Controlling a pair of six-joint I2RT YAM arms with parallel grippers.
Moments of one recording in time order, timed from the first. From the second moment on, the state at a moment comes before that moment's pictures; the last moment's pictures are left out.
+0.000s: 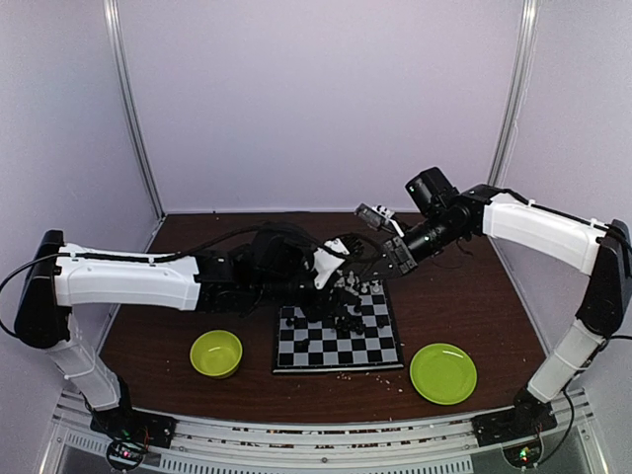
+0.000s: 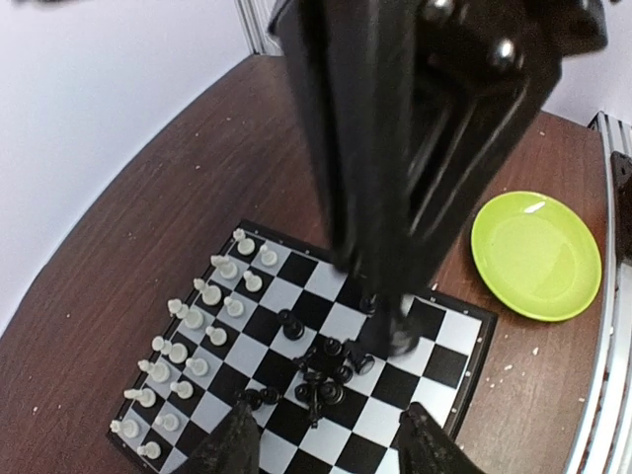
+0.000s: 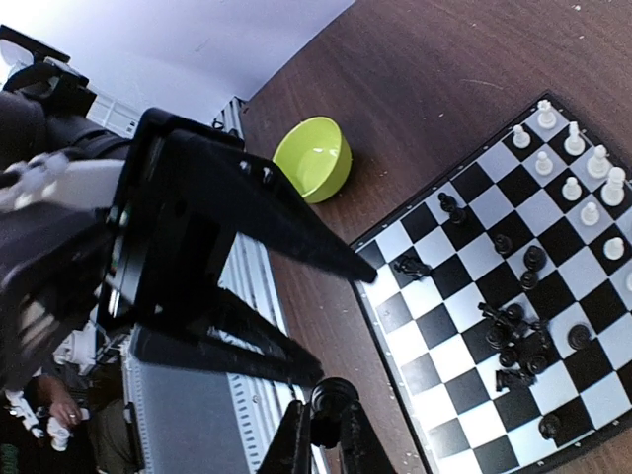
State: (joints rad) left arm -1.13 1.64 1.21 -0.10 -0.12 0.08; right arm 0.59 1.61 1.39 -0.75 -0.90 -0.04
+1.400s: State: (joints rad) left arm -1.13 1.40 0.89 -0.01 -0.43 -0.20; right arm 0.75 1.49 0.84 -0.51 -0.31 -0.51
